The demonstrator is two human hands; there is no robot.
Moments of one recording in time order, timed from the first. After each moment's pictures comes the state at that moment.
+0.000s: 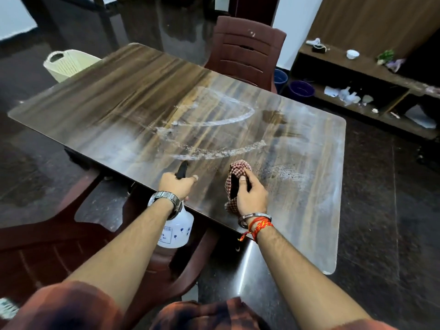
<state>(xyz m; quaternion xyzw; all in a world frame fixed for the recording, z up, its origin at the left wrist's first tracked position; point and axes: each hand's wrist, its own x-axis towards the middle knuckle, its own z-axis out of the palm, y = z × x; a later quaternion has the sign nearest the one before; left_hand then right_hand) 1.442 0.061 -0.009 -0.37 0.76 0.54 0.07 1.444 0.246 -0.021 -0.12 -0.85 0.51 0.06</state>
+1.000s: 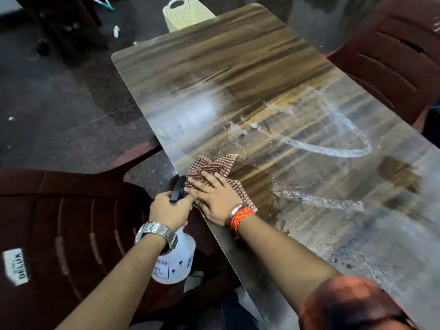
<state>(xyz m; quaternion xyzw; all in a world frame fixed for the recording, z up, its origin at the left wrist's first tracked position) 1.445 -0.004 -0.034 -0.59 0.65 0.47 -0.01 1.320 0.078 -0.138 0.65 -0.75 0.10 -0.09</state>
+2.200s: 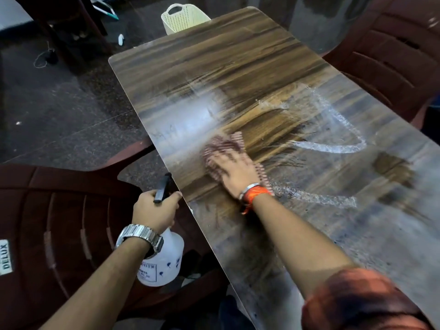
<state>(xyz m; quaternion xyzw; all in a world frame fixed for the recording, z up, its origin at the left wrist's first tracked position) 1.452 0.024 -0.019 -0.61 0.66 0.44 -0.05 1.245 0.103 -0.131 0.52 -0.84 0.10 -0.09</state>
